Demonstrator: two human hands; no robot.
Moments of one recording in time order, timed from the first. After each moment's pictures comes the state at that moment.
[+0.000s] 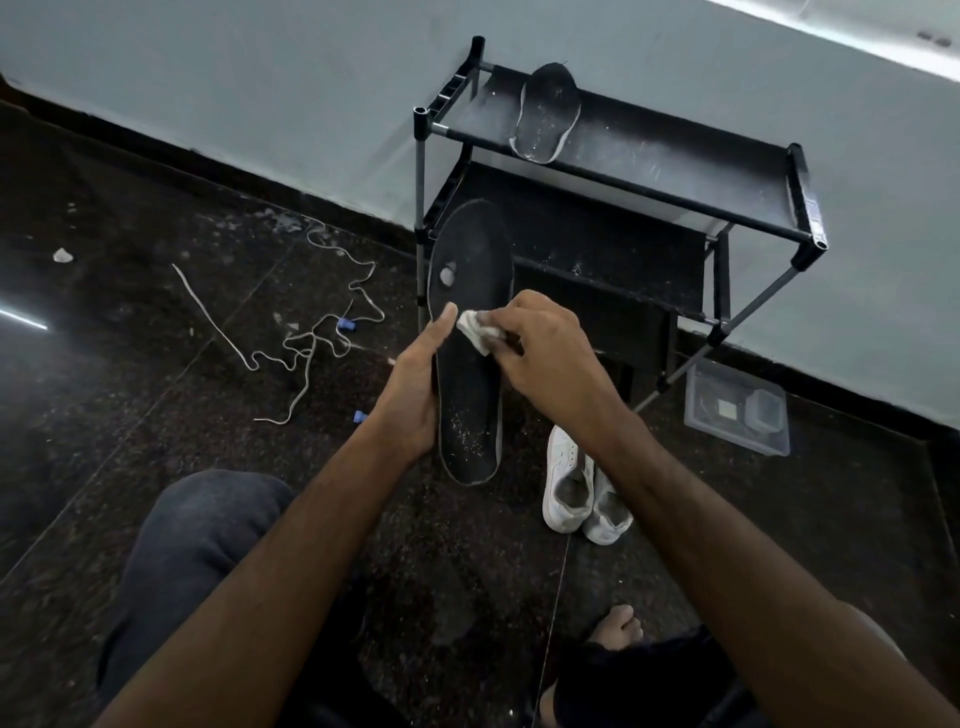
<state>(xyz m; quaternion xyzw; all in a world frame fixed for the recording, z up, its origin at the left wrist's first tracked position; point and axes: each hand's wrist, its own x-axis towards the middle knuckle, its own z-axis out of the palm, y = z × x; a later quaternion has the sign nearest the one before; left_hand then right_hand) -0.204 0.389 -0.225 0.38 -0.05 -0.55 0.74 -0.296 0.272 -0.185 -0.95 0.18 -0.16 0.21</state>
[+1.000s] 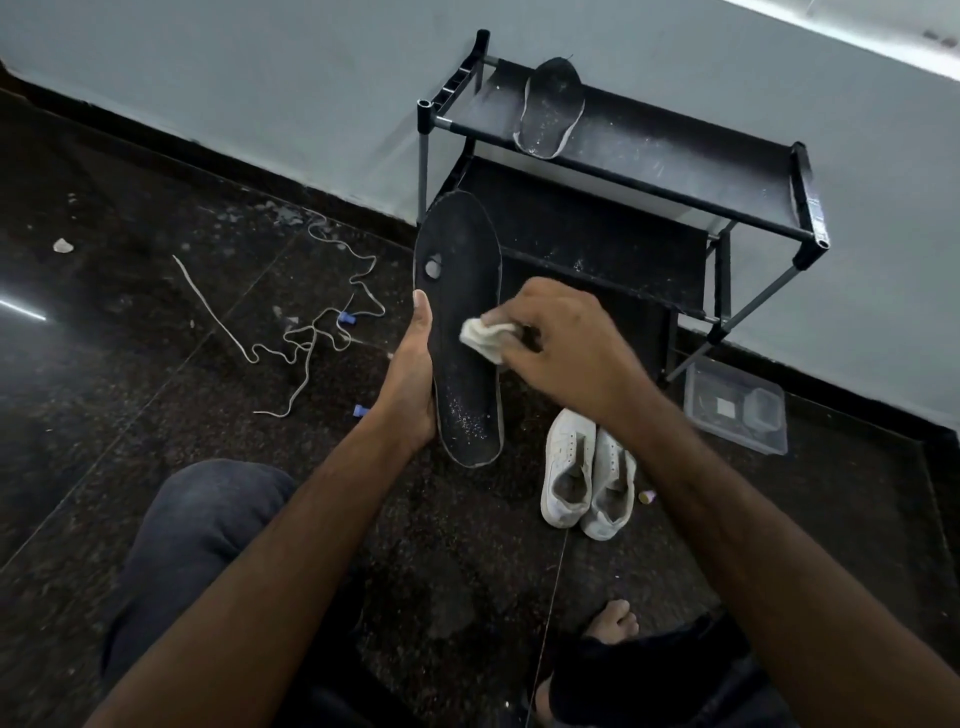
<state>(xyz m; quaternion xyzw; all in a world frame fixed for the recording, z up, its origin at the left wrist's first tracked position) -0.202 0.383 -0.228 0.43 -0.01 -0.51 0.74 -0.310 0.270 -0.154 -0.96 0.14 -0.10 0.21</state>
